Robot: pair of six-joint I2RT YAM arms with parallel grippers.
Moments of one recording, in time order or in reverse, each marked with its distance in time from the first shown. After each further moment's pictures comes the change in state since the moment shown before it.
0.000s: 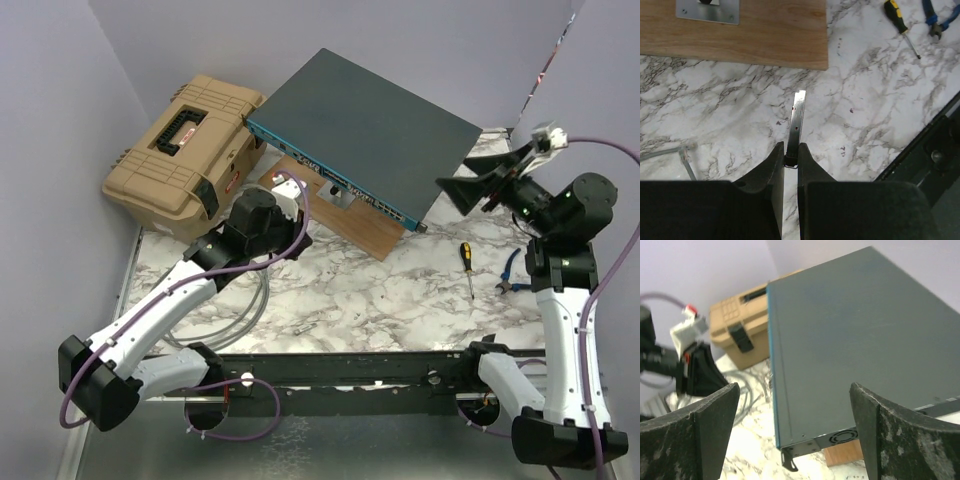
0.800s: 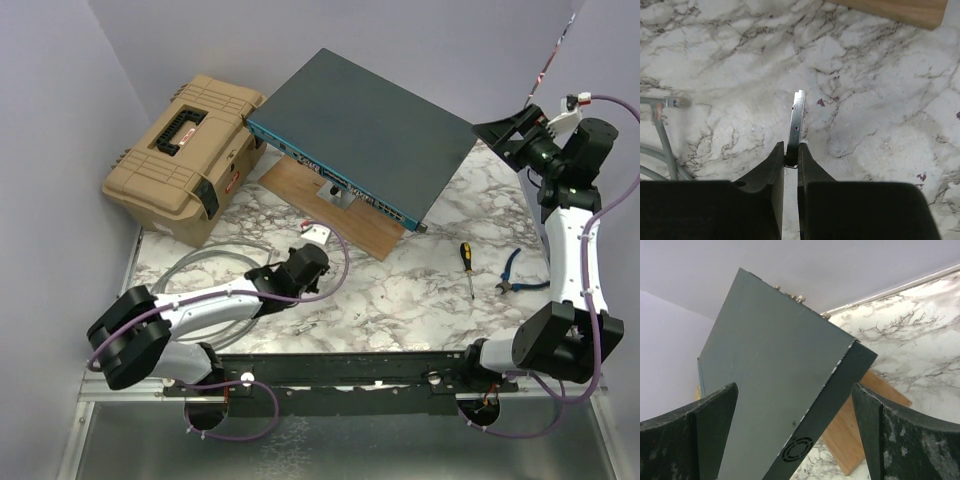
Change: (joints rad) left arm -0.336 0.250 -0.321 0.330 -0.606 -0.187; right arm -0.205 0.463 0.177 -0.009 0.081 0.342
